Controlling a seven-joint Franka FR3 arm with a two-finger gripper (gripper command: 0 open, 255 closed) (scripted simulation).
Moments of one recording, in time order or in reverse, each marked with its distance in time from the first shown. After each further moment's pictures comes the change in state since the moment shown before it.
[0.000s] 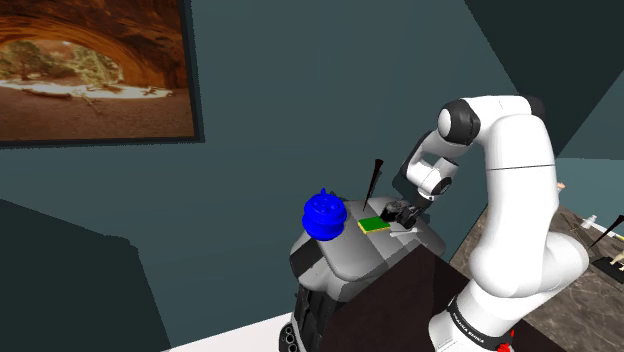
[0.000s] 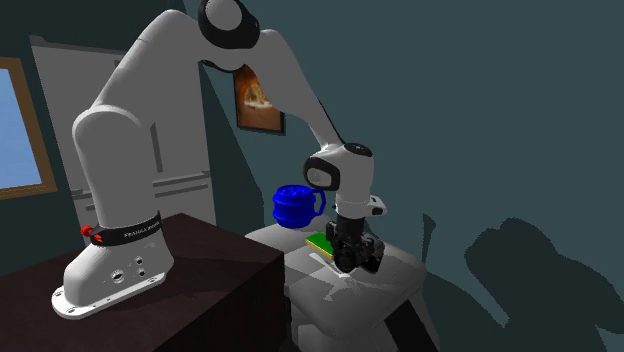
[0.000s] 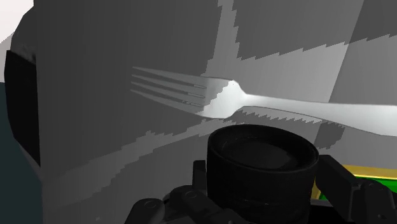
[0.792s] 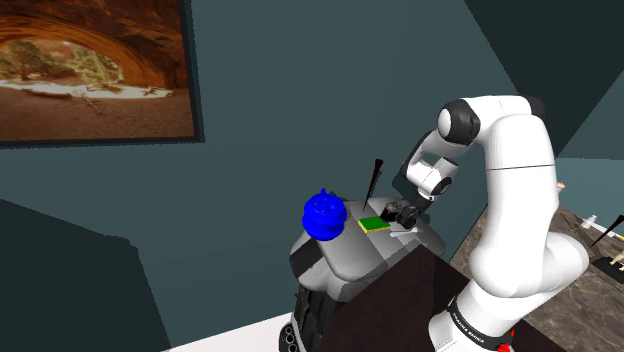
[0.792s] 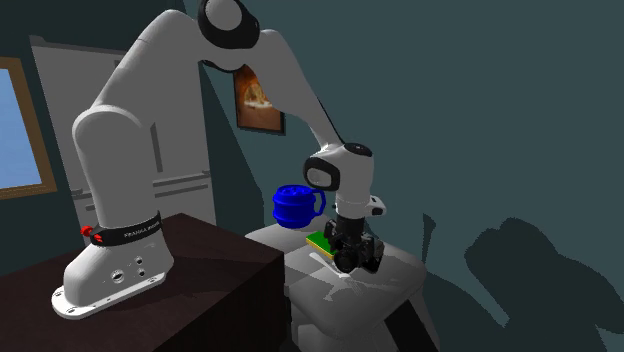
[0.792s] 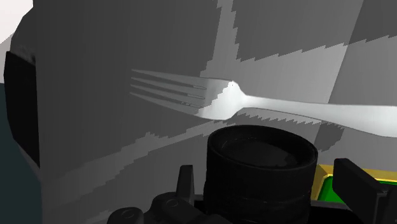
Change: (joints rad) arm 0.001 0.000 -0.001 -0.001 -0.002 -0.001 0.002
